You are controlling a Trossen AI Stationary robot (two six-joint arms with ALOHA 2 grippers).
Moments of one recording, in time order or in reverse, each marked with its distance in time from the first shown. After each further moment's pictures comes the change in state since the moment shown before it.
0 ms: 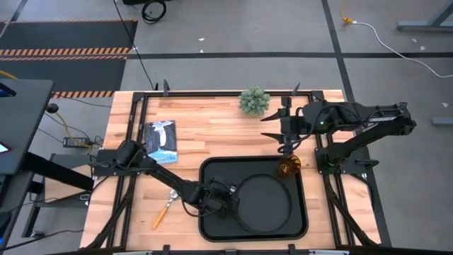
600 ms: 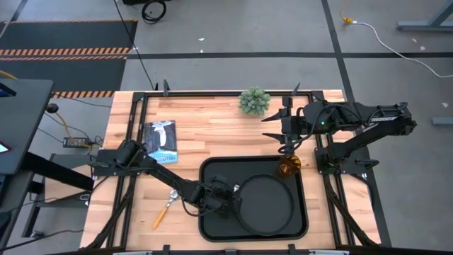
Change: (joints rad) left arm 0.005 0.000 0.000 0.066 -0.065 0.066; right arm 0.000 -0.006 0.000 -0.025 0.000 0.008
